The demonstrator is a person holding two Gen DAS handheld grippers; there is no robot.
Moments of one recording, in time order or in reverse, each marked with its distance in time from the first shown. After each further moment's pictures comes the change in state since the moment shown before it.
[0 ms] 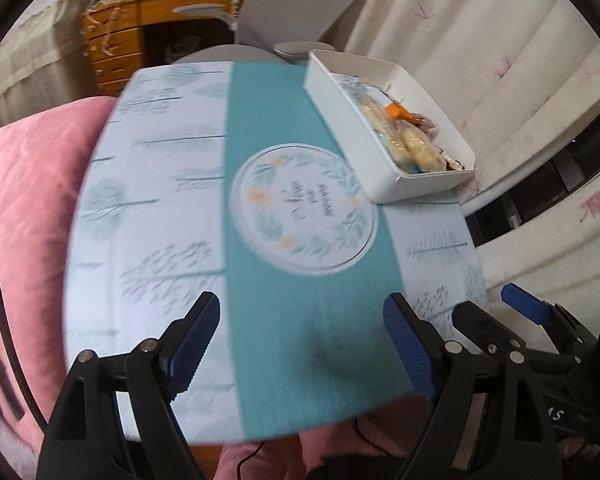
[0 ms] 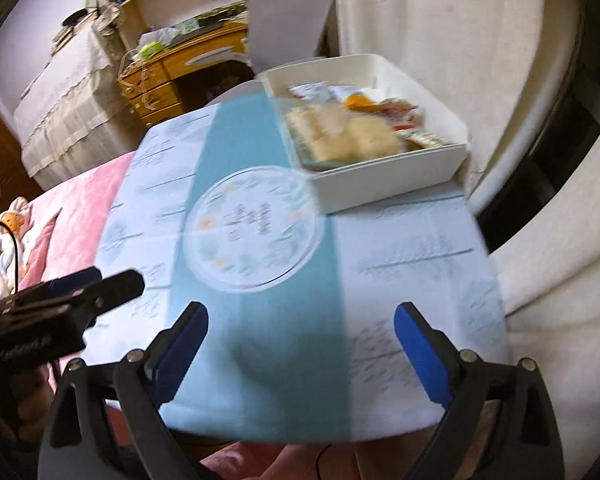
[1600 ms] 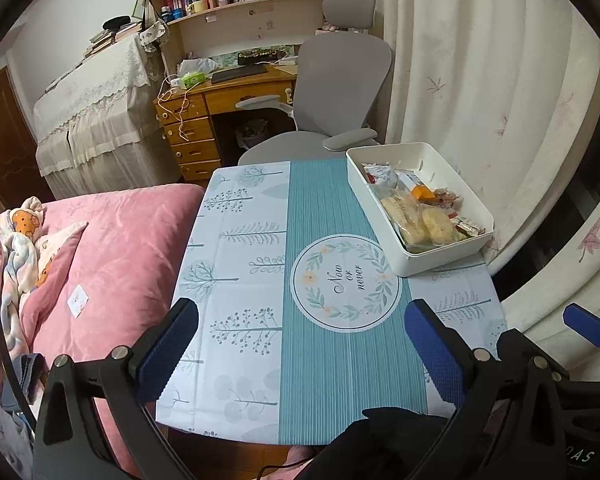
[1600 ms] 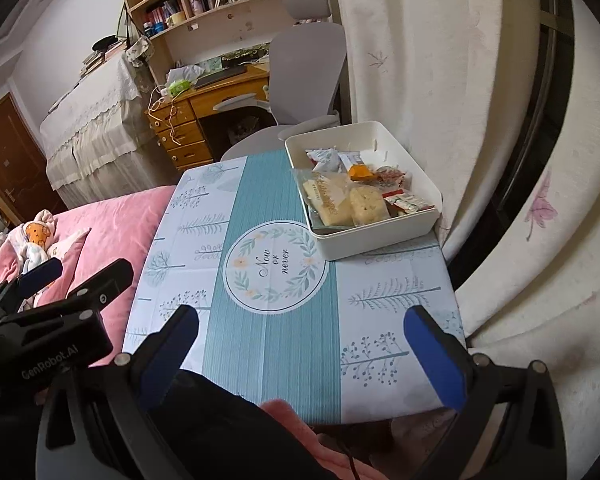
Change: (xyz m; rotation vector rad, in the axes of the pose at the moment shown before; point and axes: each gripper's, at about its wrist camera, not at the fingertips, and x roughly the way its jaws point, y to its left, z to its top) left arm -0.112 -0.089 0.017 0.037 -0.264 0.324; right arm -0.119 -0.010 0.021 -0.028 -0.131 0.017
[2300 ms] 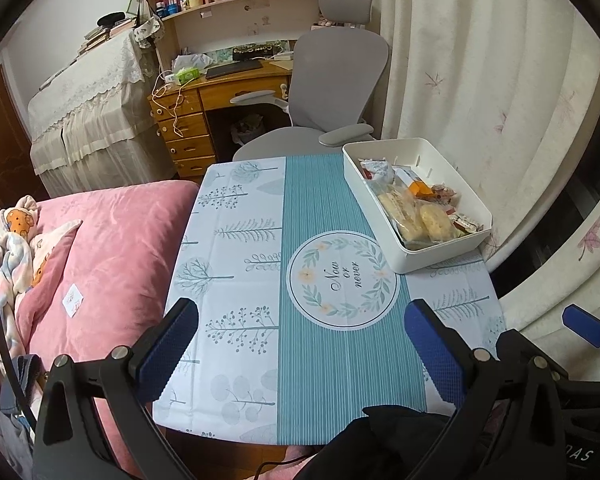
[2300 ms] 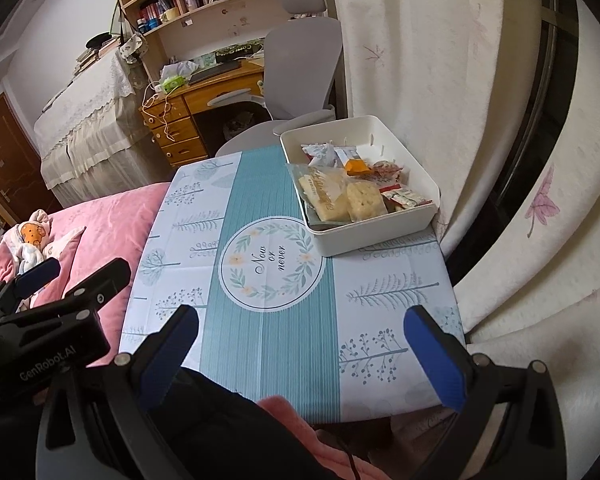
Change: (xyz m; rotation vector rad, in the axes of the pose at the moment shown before) left arm 0.008 0.003 0.000 0.009 0.018 -0.021; right arm 0.007 -0.001 0.000 0.011 0.019 -0.021
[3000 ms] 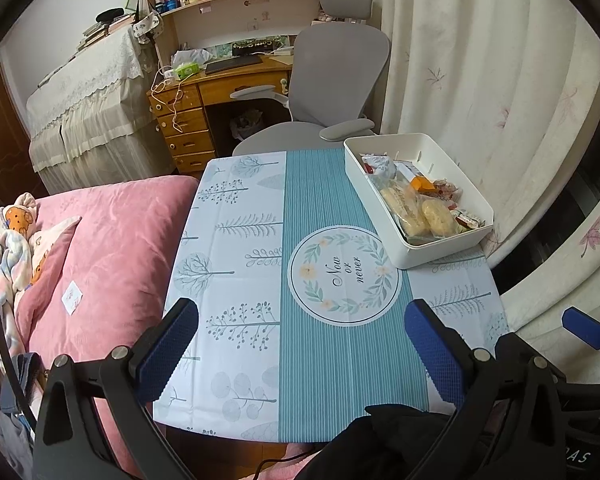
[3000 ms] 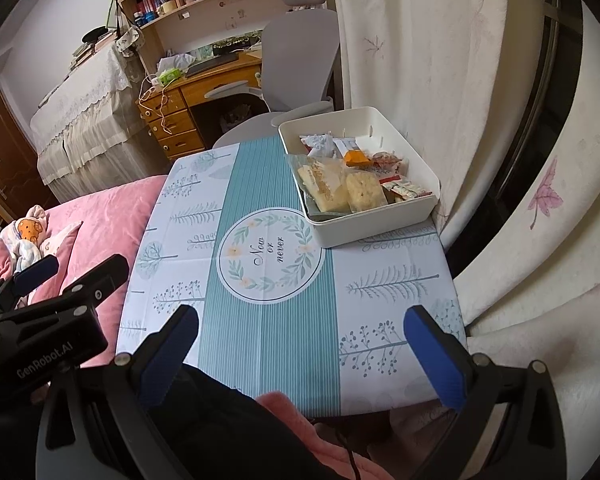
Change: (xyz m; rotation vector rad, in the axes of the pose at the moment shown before) left arm 0.001 0.003 -0.003 0.000 0.010 -0.004; right arm 0.007 0.000 -0.002 0.001 0.030 -0.008
